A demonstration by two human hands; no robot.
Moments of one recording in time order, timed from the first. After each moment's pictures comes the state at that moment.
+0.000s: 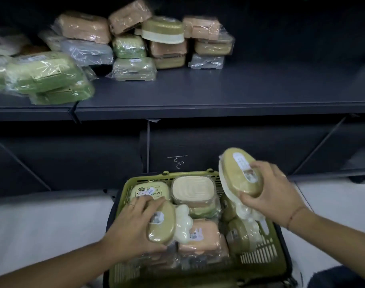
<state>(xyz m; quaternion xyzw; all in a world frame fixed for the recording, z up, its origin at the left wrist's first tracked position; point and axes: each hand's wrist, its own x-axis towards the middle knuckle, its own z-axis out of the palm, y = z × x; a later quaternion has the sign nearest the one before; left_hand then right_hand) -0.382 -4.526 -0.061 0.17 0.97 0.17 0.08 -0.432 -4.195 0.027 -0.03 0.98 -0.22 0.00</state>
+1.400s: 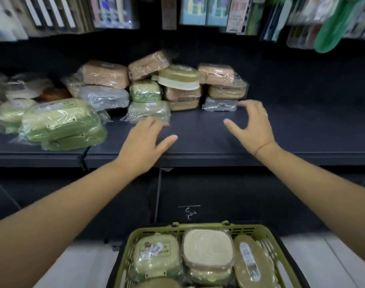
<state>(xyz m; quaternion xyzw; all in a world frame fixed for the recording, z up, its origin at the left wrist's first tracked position) -0.599 -4.547 0.098 0.15 0.94 0.19 -0.24 -0.667 -4.267 0.113 -0.14 0.90 -0.32 -0.26</state>
